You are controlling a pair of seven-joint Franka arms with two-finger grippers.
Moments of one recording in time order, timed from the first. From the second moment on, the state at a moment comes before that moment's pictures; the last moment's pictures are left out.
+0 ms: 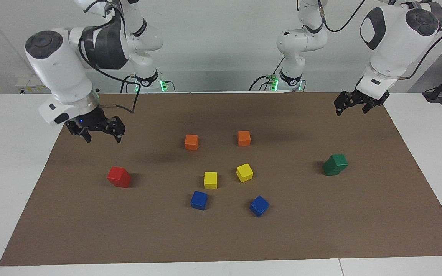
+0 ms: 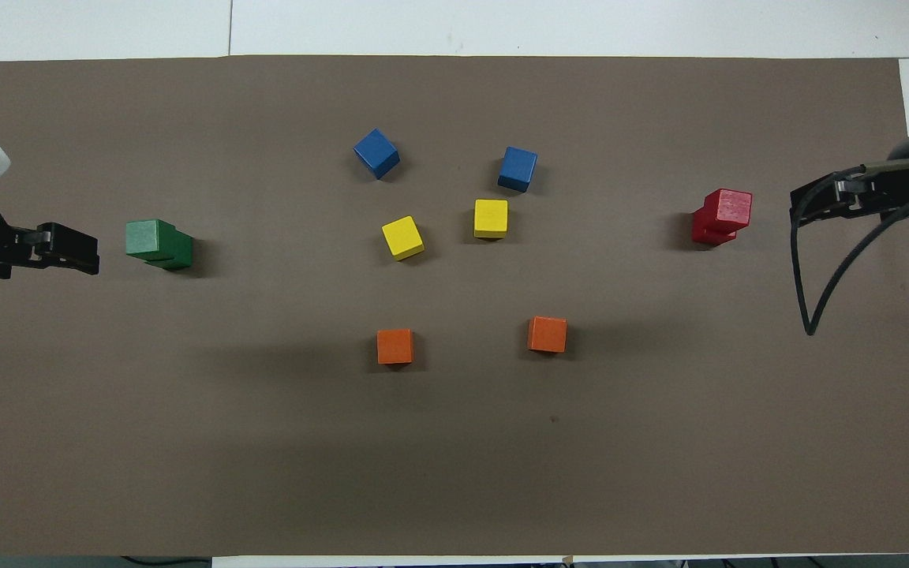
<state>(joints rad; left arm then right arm) 0.09 -0.02 -0.14 -1.70 0.04 1.62 -0.04 0.03 0.07 -0.02 -1.54 -0.03 1.57 0.02</state>
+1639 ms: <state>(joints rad) 0.08 -0.02 -0.15 -1.70 0.04 1.64 -0.04 0.07 0.00 -0.07 -1.59 -0.03 1.50 0.02</state>
